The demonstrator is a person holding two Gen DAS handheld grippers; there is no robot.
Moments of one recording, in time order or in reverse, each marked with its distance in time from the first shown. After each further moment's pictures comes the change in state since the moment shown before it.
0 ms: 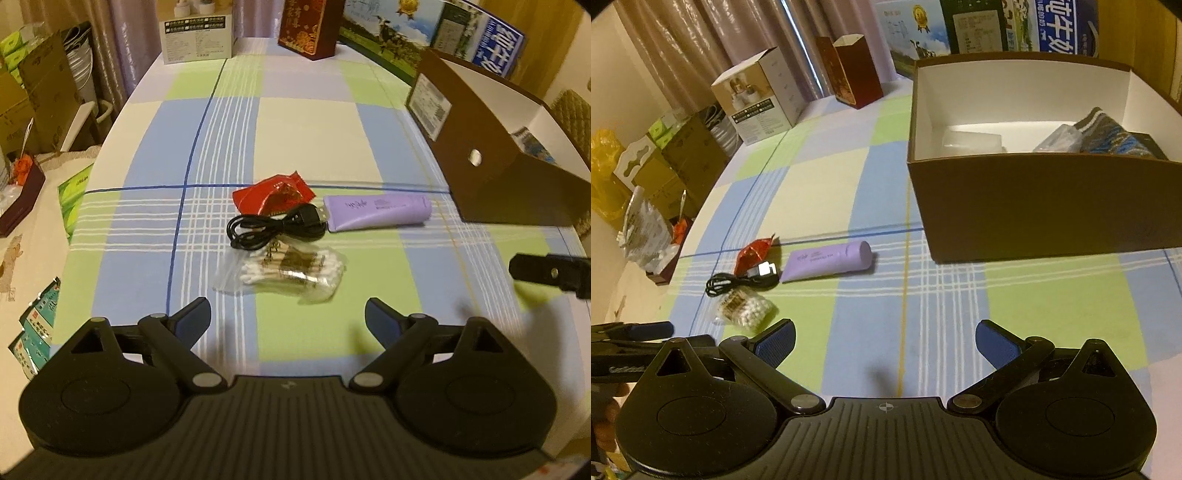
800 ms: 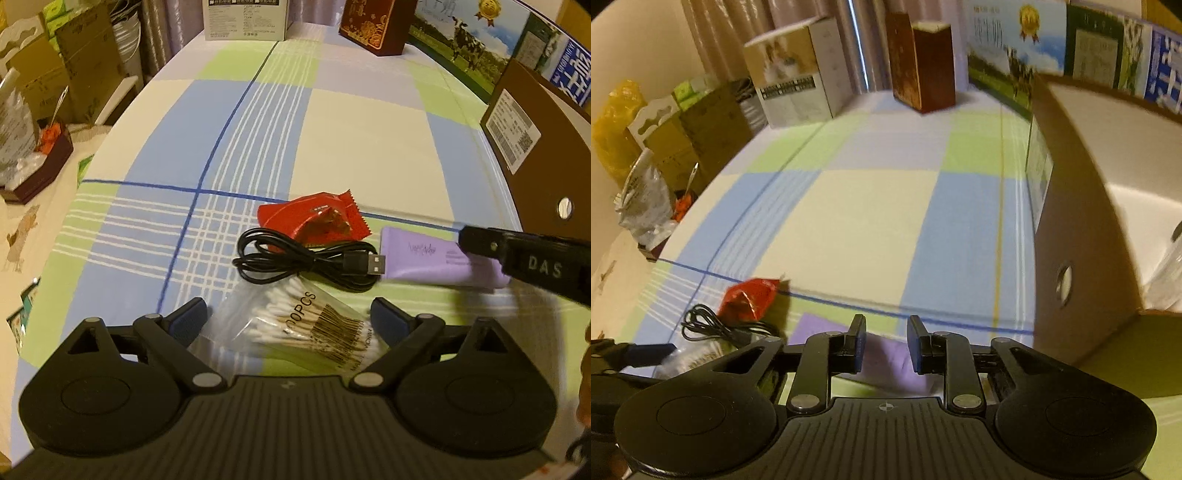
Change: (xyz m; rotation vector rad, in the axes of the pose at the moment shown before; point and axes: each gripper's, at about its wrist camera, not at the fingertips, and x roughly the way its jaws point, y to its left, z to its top) left arm 0.066 0.006 0.026 -0.131 0.004 0.132; right arm 0.117 0.042 0.048 -0.188 -0.010 0.039
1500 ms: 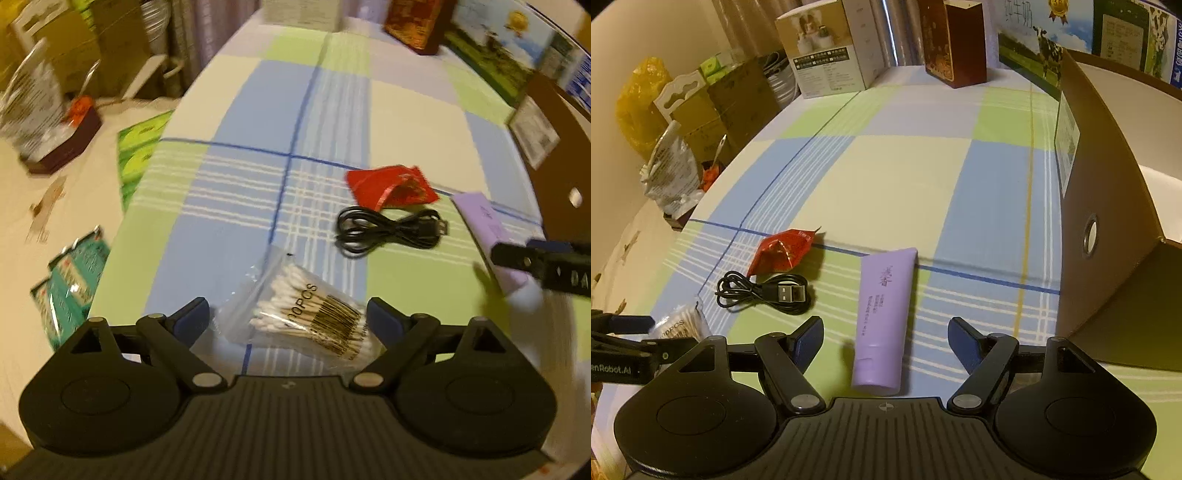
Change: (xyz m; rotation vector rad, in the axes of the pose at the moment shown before) left arm -0.031 0.066 -0.023 -0.085 0.061 0.028; right arm -0.012 0.011 -0.015 -0.066 0.079 0.058
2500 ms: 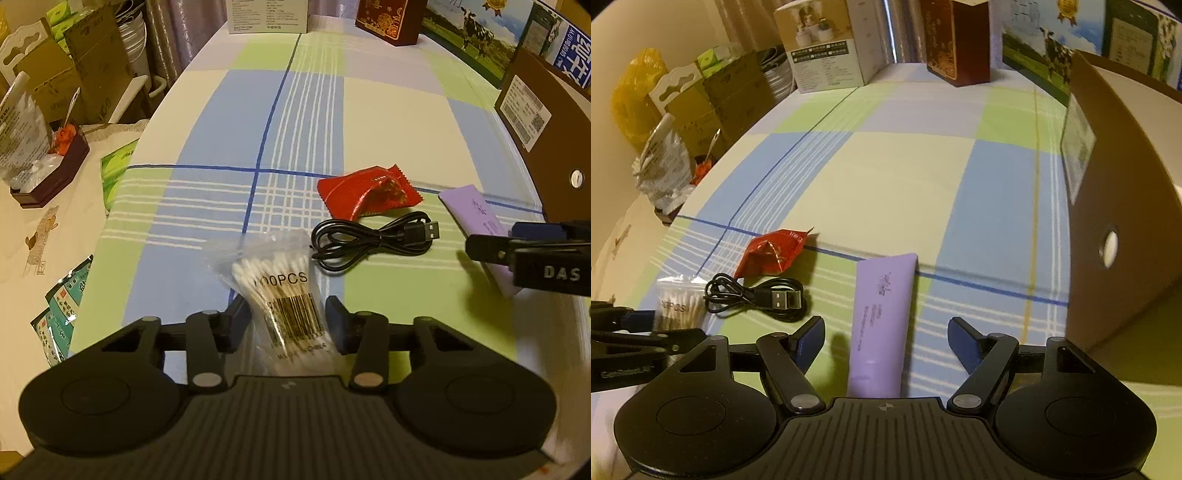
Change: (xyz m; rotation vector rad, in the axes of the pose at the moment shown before) left arm 0.016 -0.028 0.009 0.120 -0.032 0.005; right arm 0.022 0.007 0.004 -0.050 -0.001 -0.037
